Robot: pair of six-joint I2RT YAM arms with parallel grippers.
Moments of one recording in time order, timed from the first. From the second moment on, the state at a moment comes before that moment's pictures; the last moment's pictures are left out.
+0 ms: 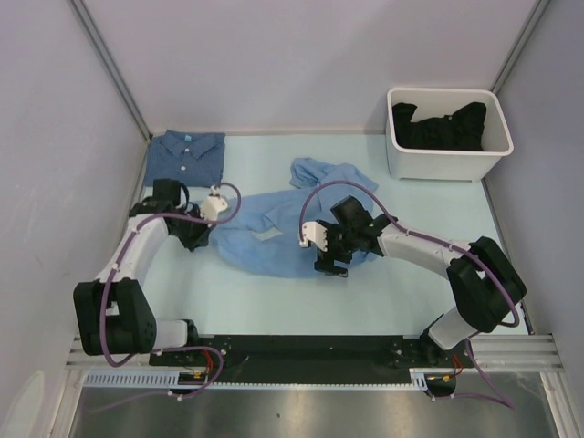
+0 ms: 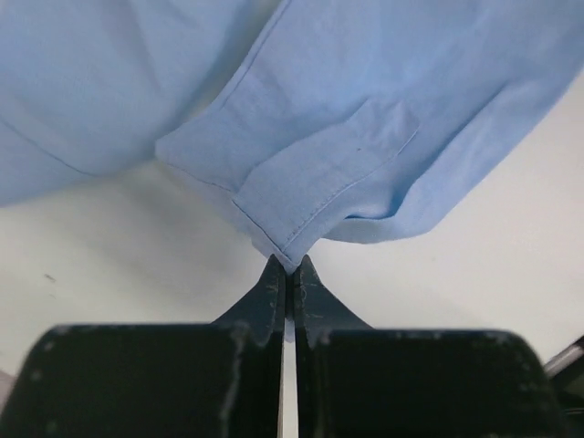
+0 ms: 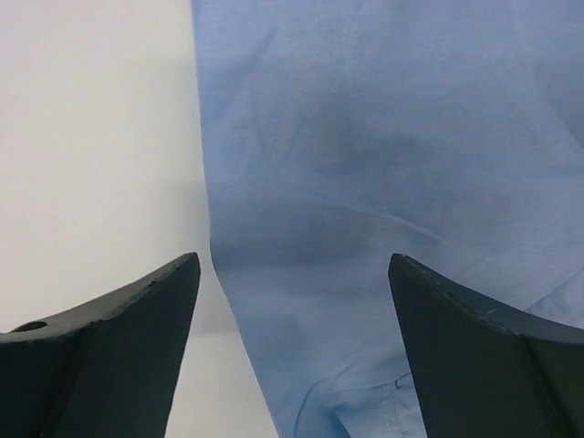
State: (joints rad) left arm 0.05 1.32 0.89 -0.82 0.38 0.94; right arm 0.70 1.55 0.95 -0.40 -0.41 -0.78
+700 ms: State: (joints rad) left arm 0.04 1.51 1.30 -0.92 0.60 0.48; right arm 0.84 1.62 0.98 -0.20 -0.43 -0.64
